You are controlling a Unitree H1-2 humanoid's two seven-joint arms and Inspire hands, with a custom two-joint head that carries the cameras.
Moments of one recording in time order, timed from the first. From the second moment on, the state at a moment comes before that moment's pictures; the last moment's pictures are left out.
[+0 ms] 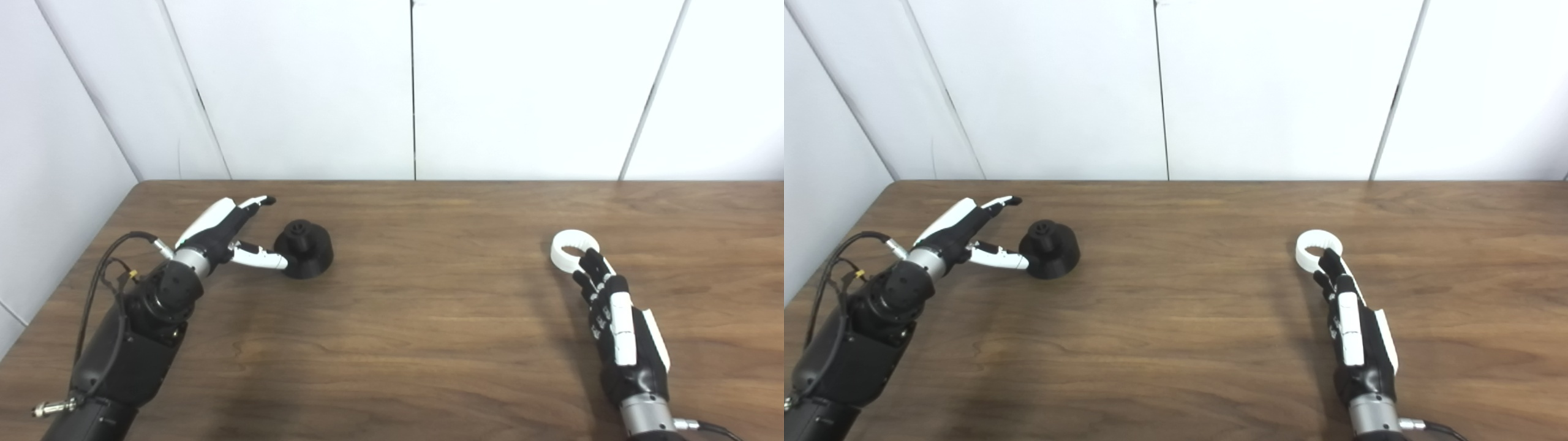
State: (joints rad) left arm -0.41 0.57 -0.15 0.10 0.44 0.37 -0.33; right arm 0.02 0.00 -0.03 -0.16 0.06 0.06 -0.01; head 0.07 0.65
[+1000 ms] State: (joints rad) left arm -0.46 0.57 -0.22 0.15 0.46 0.35 -0.41; right arm 0.02 0.00 -0.03 -0.16 0.06 0.06 -0.01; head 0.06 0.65
